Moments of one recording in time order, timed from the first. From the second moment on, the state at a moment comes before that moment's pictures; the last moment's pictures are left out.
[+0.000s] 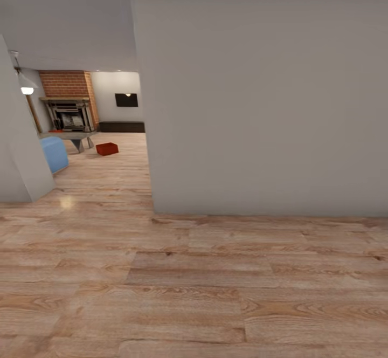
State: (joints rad) left arm 0.00 0.00 0.02 -0.09 0.31 -0.02 0.00; right arm -0.20 -0.05 0.11 0.03 0.04 -0.12 0.03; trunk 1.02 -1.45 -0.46
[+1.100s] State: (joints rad) left arm 0.00 0.00 0.02 -0.09 0.31 -0.02 0.00; right arm -0.20 -0.05 0.11 0.03 0.04 -0.12 0.03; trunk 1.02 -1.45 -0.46
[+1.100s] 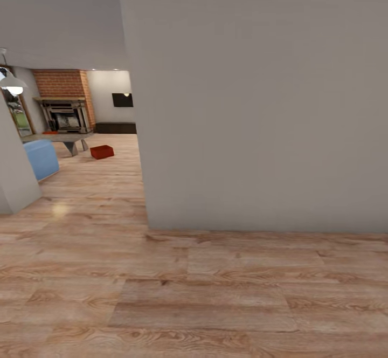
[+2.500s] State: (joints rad) left arm 0.00 0.00 0.02 -0.09 0.31 -0.02 0.00; right arm -0.20 -0.05 0.11 0.03 0.04 -0.12 0.03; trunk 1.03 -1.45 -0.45
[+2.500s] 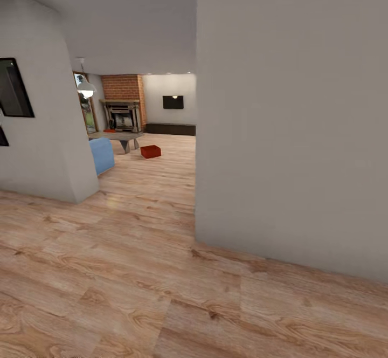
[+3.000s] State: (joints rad) left arm 0.00 0.00 0.02 -0.09 0.31 -0.02 0.00; right arm -0.20 -0.05 0.11 0.03 0.04 -0.12 0.03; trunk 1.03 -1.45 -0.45
